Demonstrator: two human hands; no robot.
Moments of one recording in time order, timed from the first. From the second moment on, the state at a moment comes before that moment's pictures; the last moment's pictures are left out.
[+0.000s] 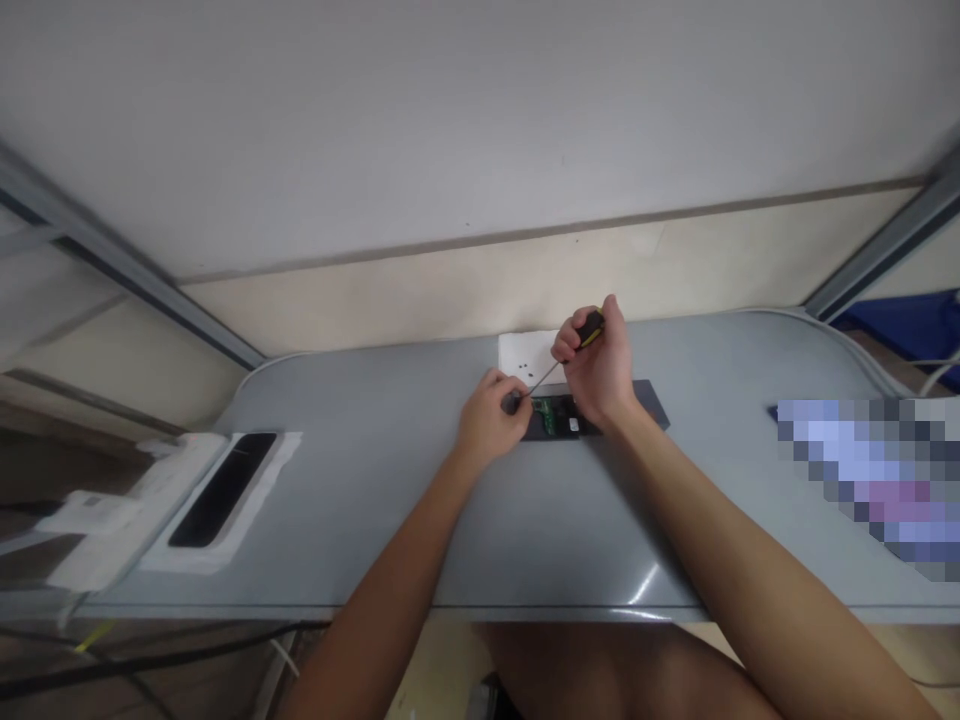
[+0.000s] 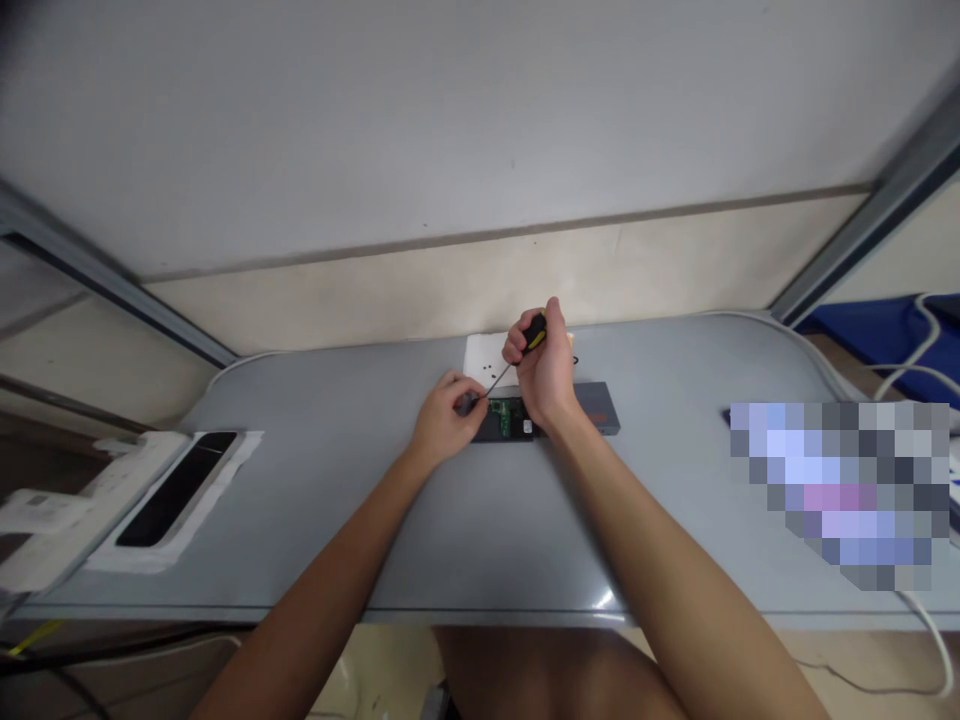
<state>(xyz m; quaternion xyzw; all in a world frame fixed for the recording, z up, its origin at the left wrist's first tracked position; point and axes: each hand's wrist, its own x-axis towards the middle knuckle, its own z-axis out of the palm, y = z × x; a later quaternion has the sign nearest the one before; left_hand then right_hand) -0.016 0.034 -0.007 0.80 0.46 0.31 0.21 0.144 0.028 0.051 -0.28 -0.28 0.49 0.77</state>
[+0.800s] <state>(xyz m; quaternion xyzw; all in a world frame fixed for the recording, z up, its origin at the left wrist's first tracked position) -0.015 0.039 -0.009 0.76 0.51 0.31 0.25 0.135 0.029 0.043 -0.27 -0.29 0.51 0.77</state>
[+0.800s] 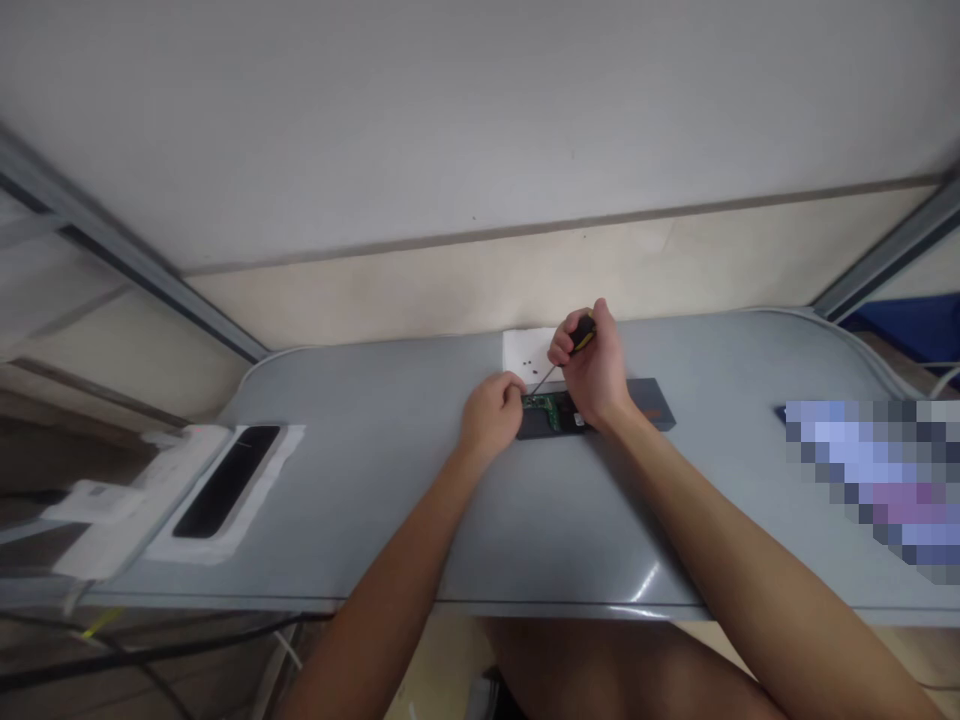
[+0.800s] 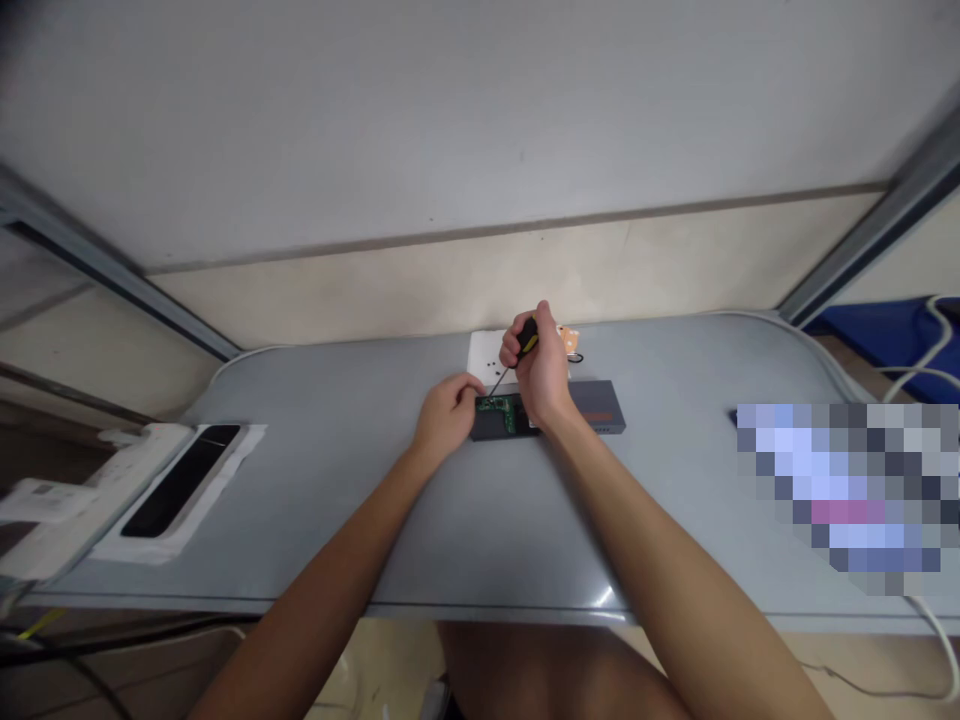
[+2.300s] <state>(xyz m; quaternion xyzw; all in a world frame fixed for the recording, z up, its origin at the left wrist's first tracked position) -0.015 0.042 -0.014 0.80 0.47 0.30 0.22 0.119 0.027 0.039 -0.36 -0.48 0.40 0.69</state>
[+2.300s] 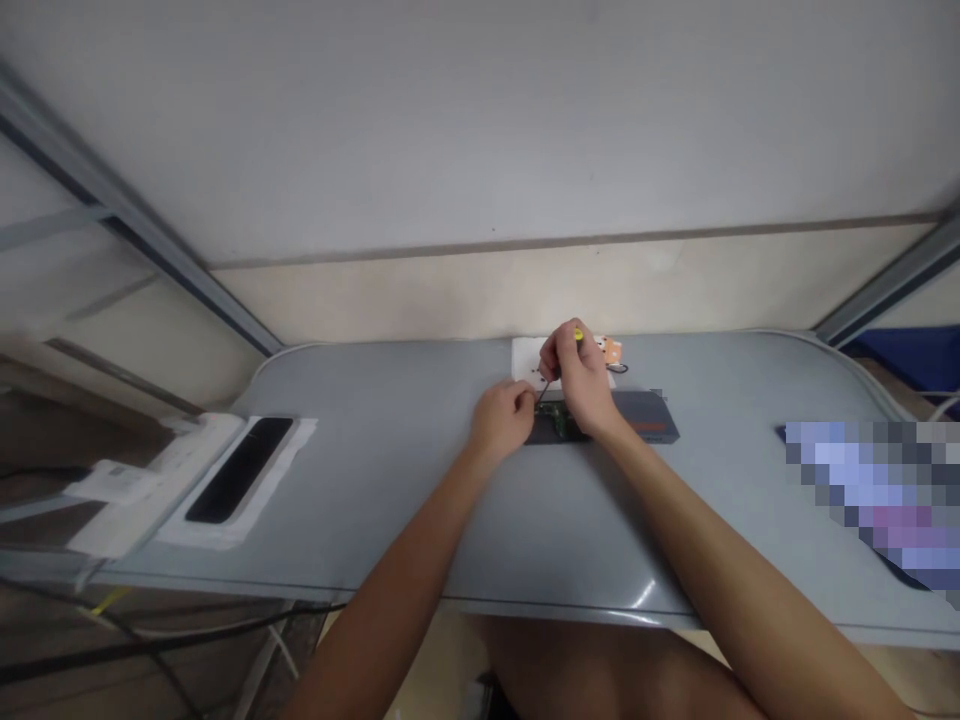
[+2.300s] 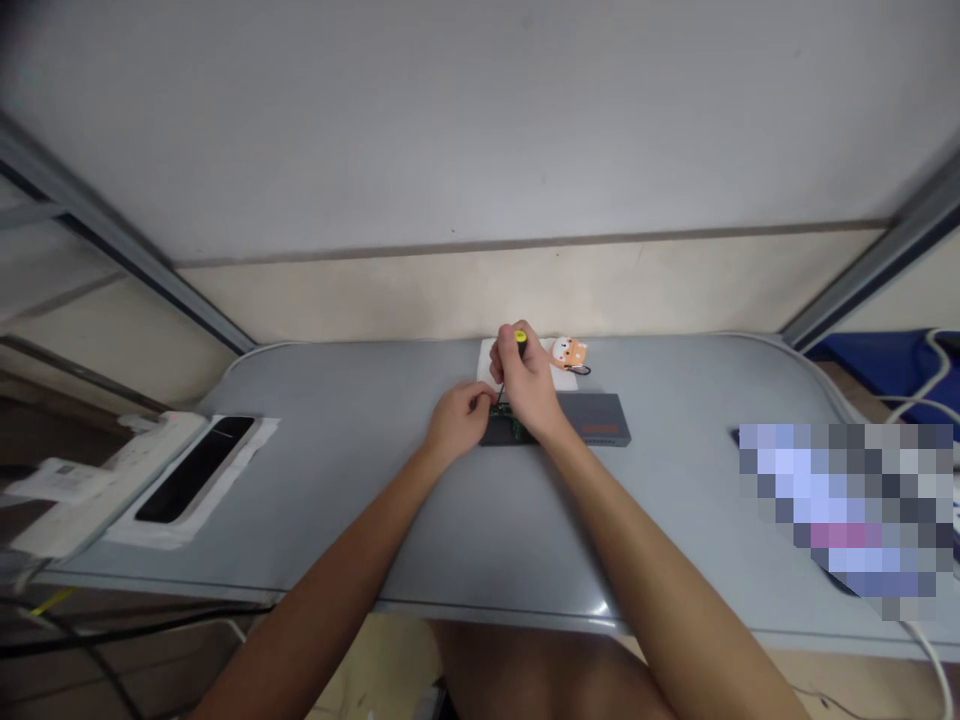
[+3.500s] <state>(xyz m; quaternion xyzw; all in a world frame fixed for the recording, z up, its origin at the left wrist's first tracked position) -0.014 0.042 -0.015 0.80 0.48 0.30 0.21 0.147 0.027 0.045 -0.32 -0.41 0.51 0.68</state>
